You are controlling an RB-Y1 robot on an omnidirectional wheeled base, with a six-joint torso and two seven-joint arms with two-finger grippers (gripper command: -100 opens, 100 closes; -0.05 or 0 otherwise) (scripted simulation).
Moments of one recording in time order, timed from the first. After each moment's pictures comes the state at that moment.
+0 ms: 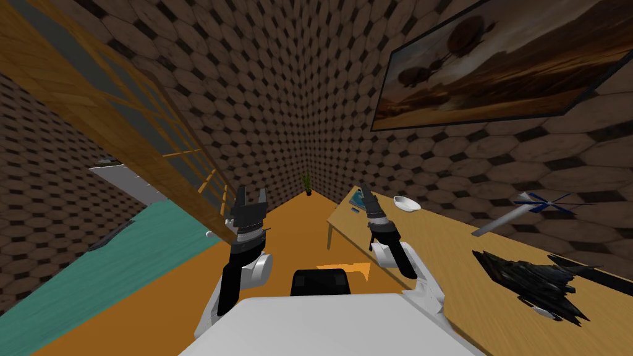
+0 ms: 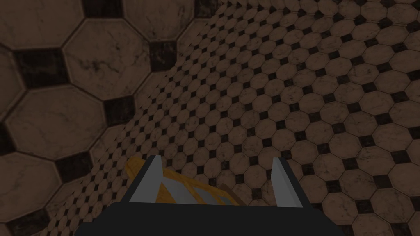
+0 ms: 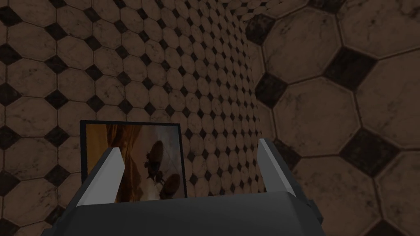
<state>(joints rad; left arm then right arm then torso) 0.46 -0.02 -0.06 -2.28 -0.01 -0.59 0.15 0.32 -0.17 -0.01 -2.13 0.23 -0.44 0.13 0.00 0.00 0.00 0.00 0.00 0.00</state>
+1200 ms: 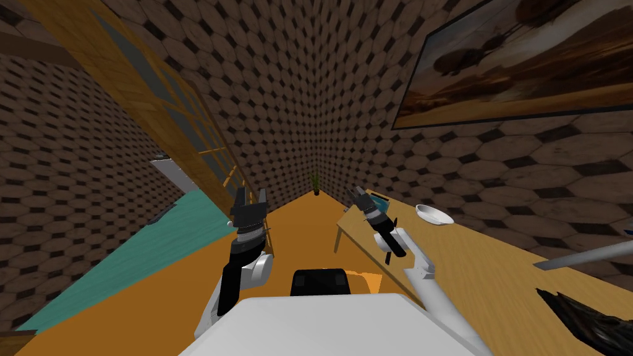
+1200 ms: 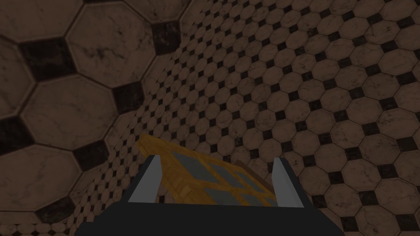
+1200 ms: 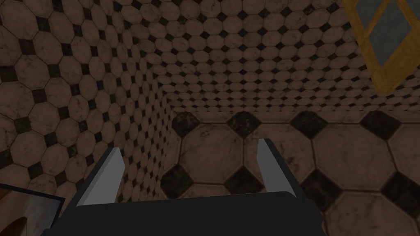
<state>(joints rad) 0.46 -0.02 -0.06 -2.28 -0.01 -0.59 0.15 0.15 -0.34 -0.06 -1.90 0.56 -0.52 0.33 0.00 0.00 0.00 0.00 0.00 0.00</state>
